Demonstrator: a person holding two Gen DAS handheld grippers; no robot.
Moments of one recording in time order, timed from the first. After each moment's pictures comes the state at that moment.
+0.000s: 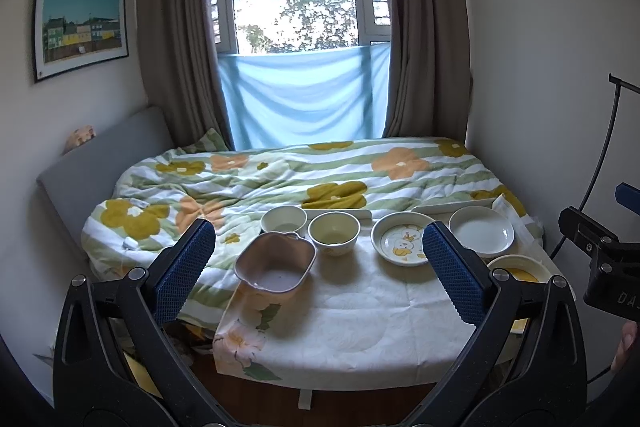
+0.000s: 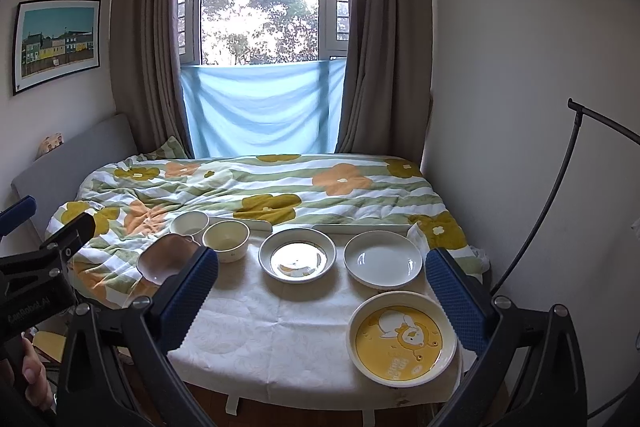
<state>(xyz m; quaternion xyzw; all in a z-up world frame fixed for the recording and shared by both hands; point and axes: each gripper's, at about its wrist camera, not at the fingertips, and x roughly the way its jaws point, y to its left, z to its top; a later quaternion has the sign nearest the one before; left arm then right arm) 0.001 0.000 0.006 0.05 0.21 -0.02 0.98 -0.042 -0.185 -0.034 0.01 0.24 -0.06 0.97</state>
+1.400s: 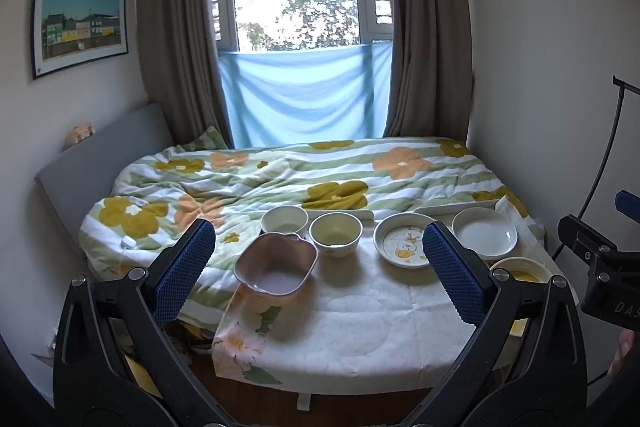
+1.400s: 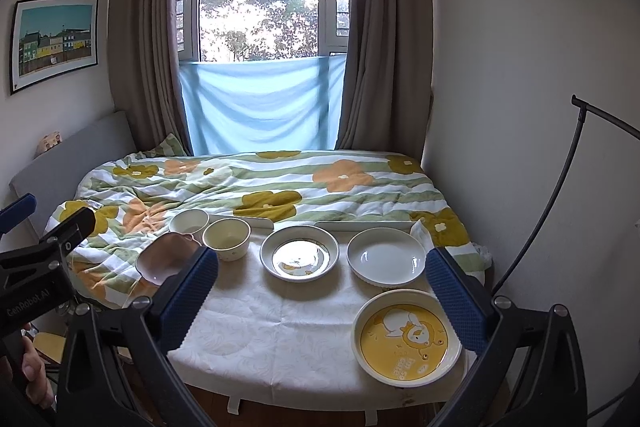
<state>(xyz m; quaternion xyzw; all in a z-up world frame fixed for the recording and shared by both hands) 0.012 0.012 0.001 0.04 0.21 -0.02 0.98 -0.032 -0.178 -0.041 0.01 0.24 -0.05 0.97</state>
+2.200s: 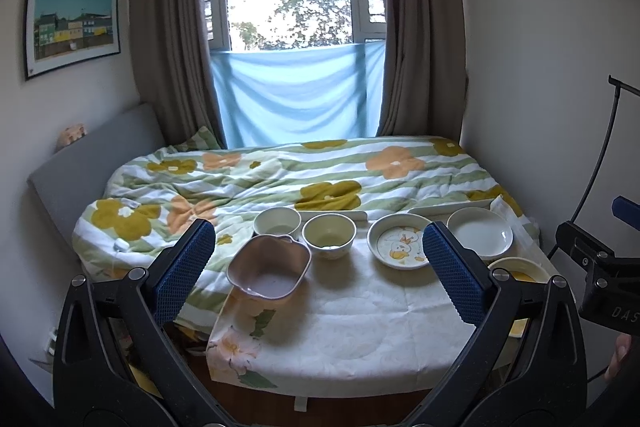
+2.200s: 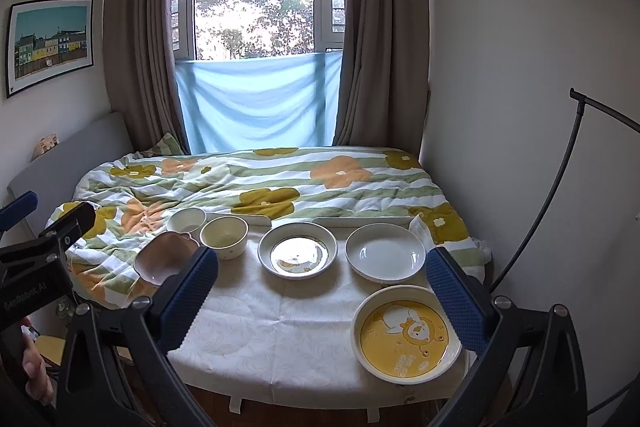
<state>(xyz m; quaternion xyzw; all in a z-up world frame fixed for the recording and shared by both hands) 0.024 0.002 -0.002 0.04 0.22 -0.04 0.97 -0.030 -0.186 -0.047 0.02 0.25 -0.06 0.97</state>
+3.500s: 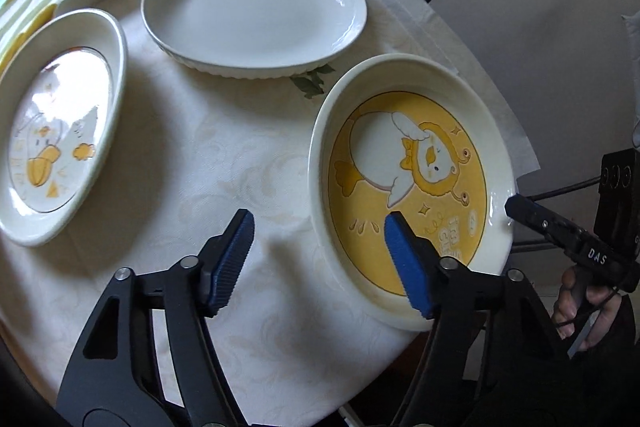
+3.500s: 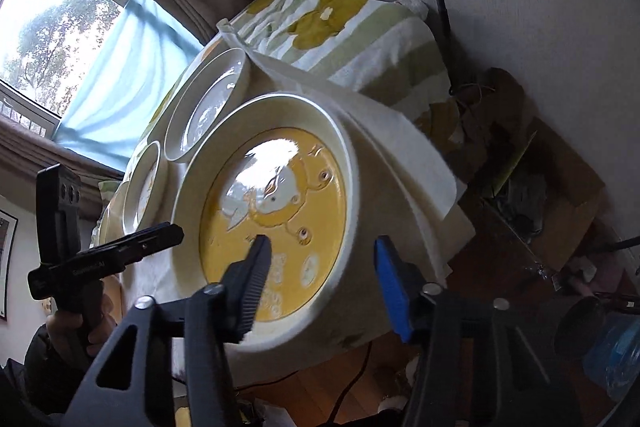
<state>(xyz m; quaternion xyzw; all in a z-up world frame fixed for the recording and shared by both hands) 0.239 -0.272 -0.308 0.13 0.59 -0.42 0.67 -0.014 -0.420 -0.299 0.39 0.43 -0.14 0.80</state>
